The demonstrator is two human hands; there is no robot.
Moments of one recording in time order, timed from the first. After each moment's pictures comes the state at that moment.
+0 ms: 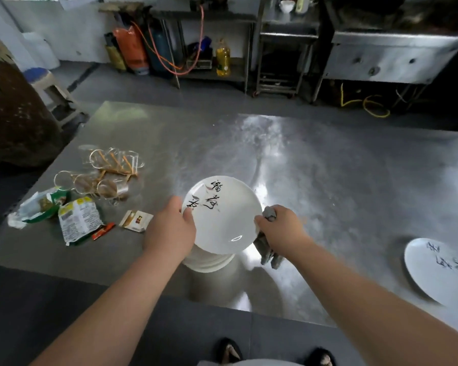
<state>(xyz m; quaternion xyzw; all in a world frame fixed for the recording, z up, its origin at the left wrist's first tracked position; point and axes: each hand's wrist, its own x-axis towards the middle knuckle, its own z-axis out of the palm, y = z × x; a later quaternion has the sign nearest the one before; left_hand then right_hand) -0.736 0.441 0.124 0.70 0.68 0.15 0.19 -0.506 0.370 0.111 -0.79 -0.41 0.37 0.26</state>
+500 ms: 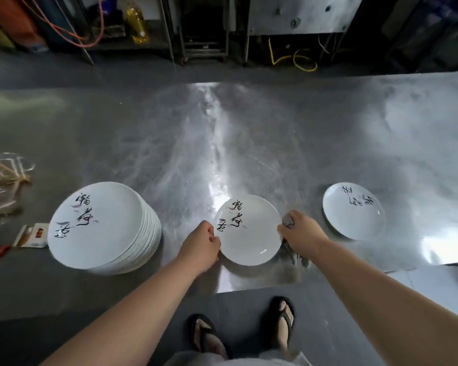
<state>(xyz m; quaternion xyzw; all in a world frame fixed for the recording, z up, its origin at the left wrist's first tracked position) -0.555 0.353 -0.006 0.73 0.52 -0.04 0.45 -0.322 0.225 0.026 -0.88 -0.30 0.34 0.15</state>
